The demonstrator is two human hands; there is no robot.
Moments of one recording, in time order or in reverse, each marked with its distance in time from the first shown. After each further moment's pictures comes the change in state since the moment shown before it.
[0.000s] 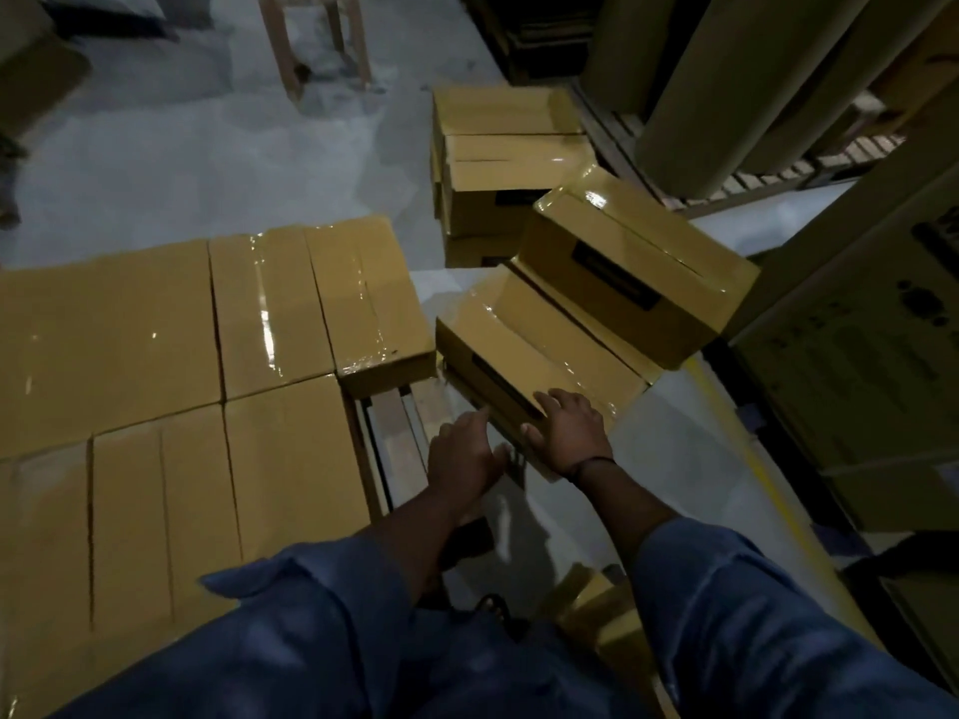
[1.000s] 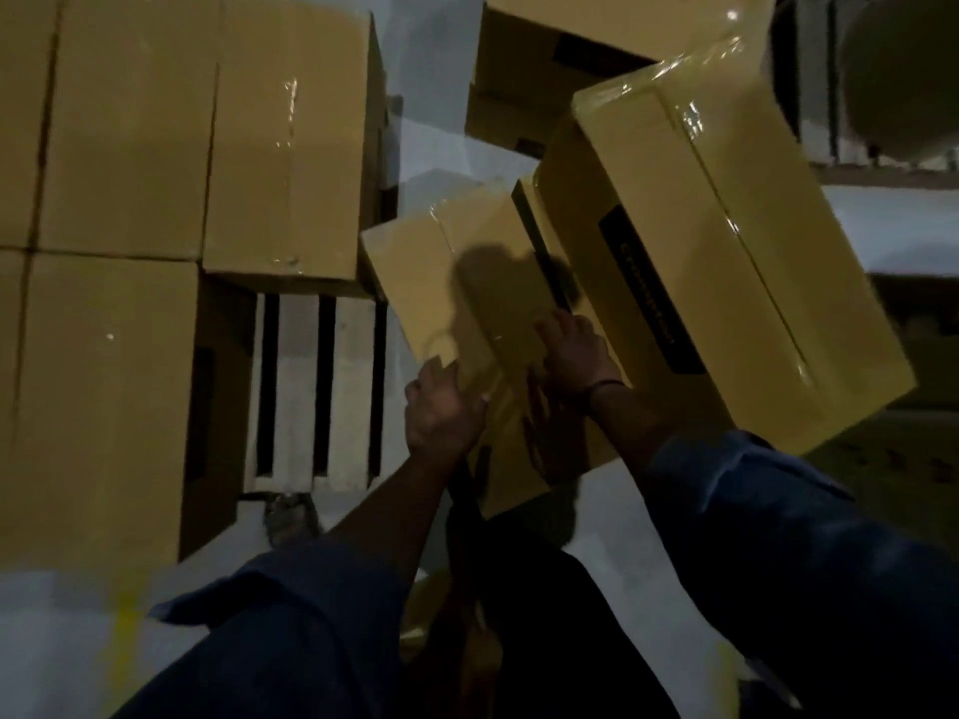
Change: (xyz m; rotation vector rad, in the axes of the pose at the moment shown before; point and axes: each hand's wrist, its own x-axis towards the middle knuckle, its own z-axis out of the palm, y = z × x) left_hand 0.319 0.107 0.189 -0.189 0.076 -0.575; right_hand 0.410 0.226 0.027 -0.318 -0.378 -0.375
